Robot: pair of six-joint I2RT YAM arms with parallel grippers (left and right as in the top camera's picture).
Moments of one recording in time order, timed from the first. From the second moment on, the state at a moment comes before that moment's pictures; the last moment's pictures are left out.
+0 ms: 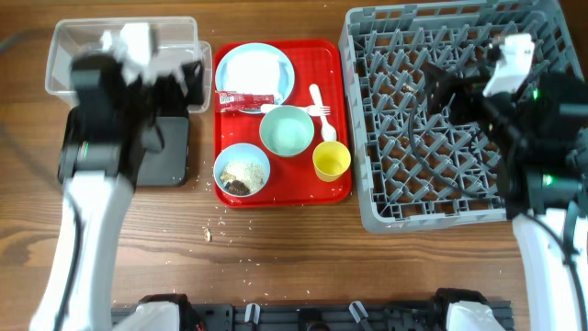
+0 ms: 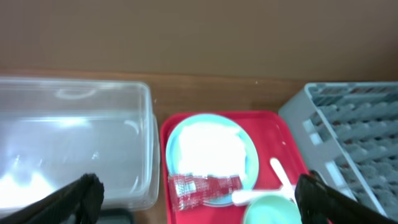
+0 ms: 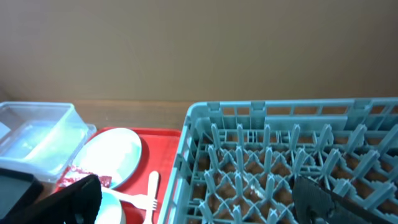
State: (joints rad) left arm 0.00 1.37 1.24 -0.43 0.23 -0.09; right arm -0.10 1.16 1.08 -0.33 -0.39 0.04
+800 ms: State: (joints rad) left arm -0.23 2.32 1.72 -0.36 0.09 0.01; right arm -0.10 1.26 1.12 -0.44 -0.41 0.07
